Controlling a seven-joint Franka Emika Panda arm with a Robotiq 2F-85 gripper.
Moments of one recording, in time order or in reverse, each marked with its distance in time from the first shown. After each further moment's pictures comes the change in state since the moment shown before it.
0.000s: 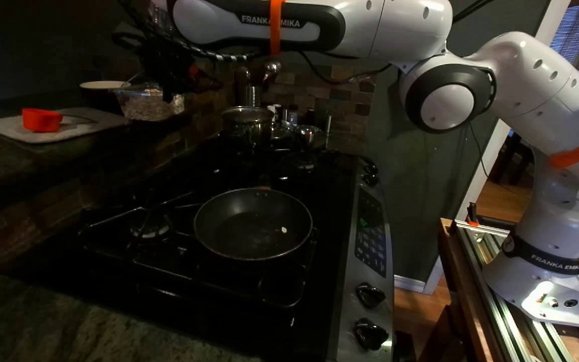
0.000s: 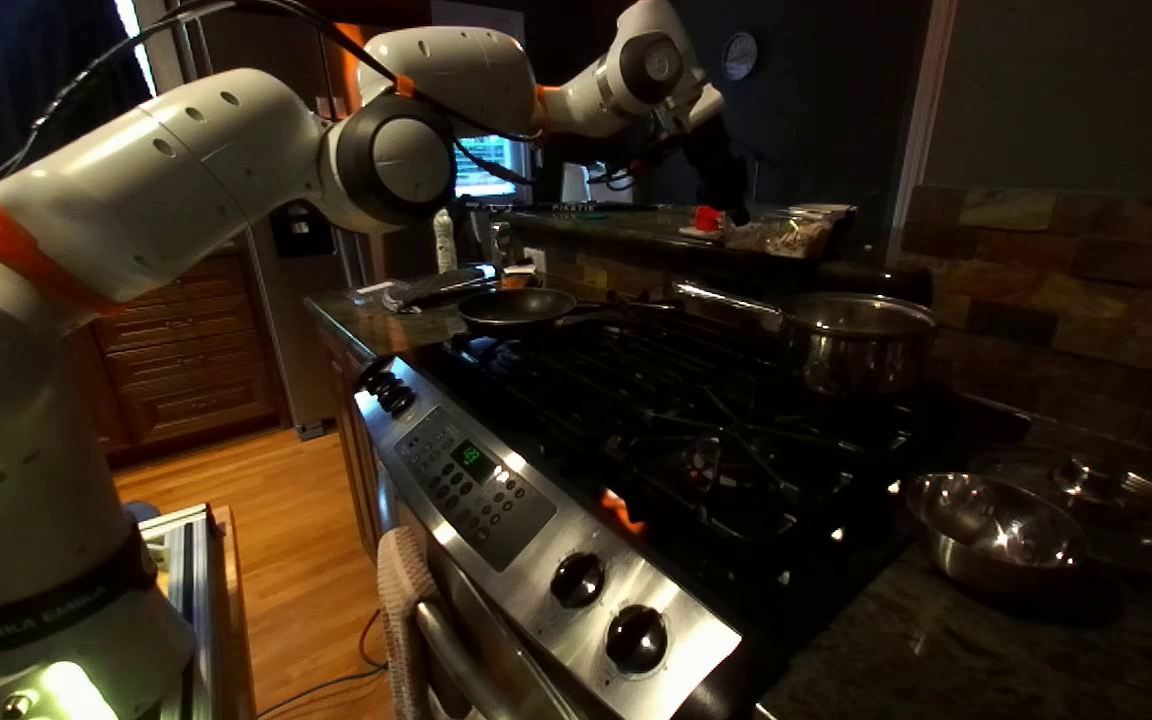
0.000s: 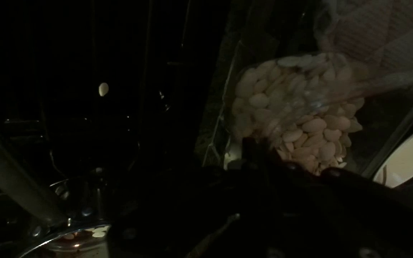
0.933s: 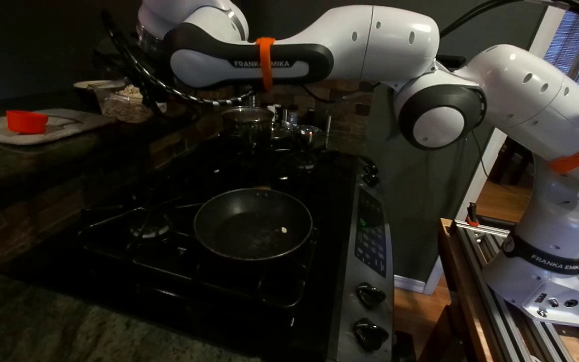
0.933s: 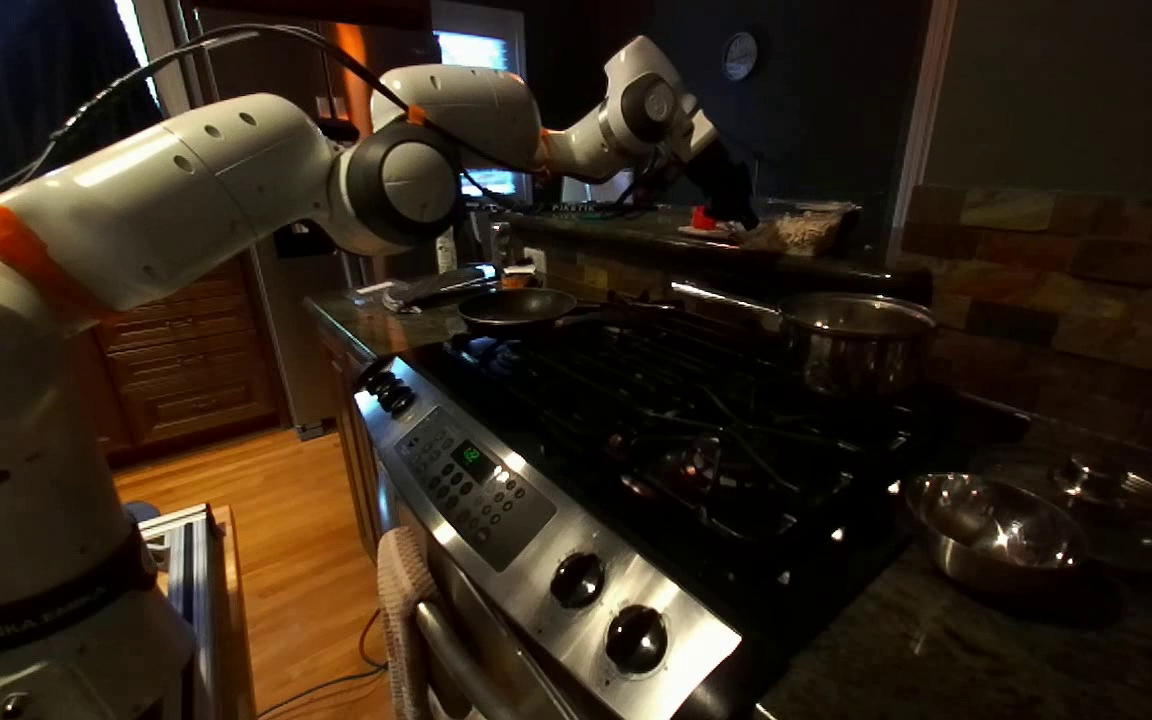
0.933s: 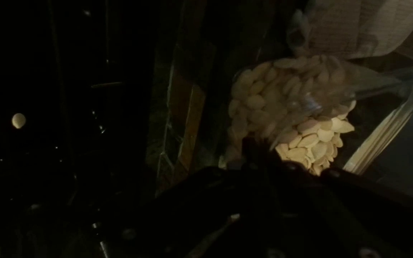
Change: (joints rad) arm 0.027 0.079 -0.055 0.000 -0.046 0.253 0.144
